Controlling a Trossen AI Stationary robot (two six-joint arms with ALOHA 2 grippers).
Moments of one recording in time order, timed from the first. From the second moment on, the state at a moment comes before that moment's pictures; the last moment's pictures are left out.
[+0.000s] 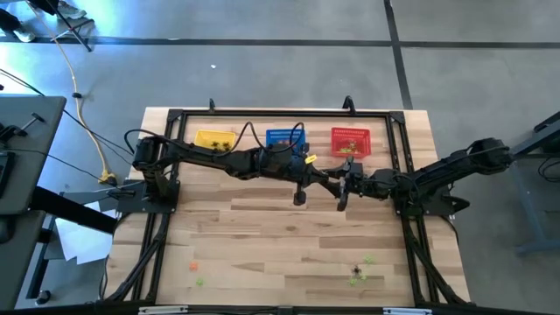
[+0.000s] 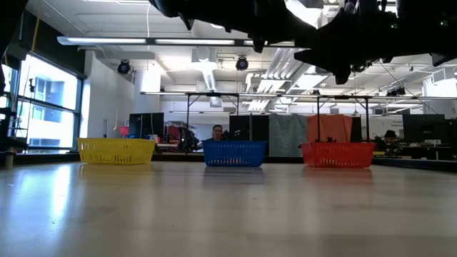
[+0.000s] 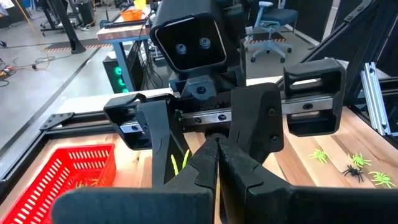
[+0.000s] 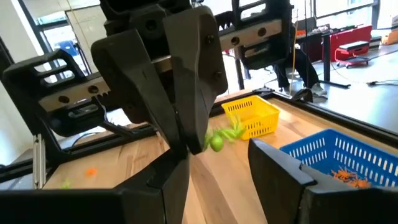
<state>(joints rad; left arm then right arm) 0.02 1.86 1.33 0.28 0.07 0.12 0.17 1.17 0.27 0.92 0.39 0.22</state>
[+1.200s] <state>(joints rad) -0.02 1.82 1.33 -0.11 0.07 0.10 -0.07 1.15 0.27 0.10 0.33 0.78</state>
